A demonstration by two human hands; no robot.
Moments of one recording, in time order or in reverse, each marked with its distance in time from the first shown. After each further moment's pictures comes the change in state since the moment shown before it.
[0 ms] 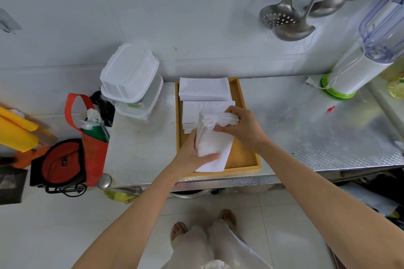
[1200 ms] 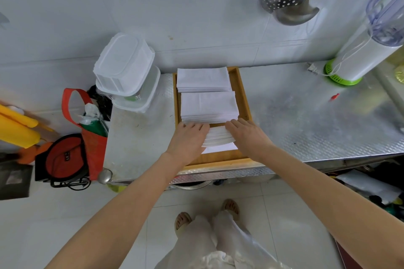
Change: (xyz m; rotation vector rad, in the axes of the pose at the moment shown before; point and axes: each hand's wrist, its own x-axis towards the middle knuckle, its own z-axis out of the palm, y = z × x) left_hand 0.026 -0.011 -0.008 1.418 0.082 0.431; right_hand -0.019 0.058 0.004 -1.109 -0.266 -0.280
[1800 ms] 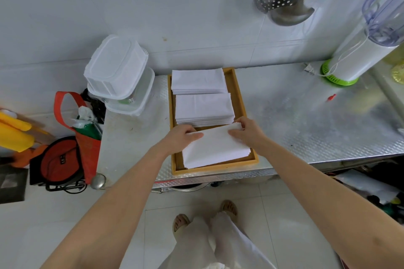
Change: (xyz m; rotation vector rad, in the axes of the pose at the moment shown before) left_hand 0.024 -0.025 0.004 -0.991 -0.344 -0.405; right_hand 0.015 0.020 0.001 1.124 -0.072 0.704
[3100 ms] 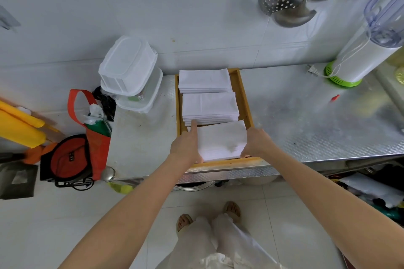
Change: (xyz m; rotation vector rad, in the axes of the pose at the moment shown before) left_hand -0.041 0.013 0.029 0.532 0.106 -0.128; right_hand -0.035 -0.004 0.002 -0.792 -0.062 0.007
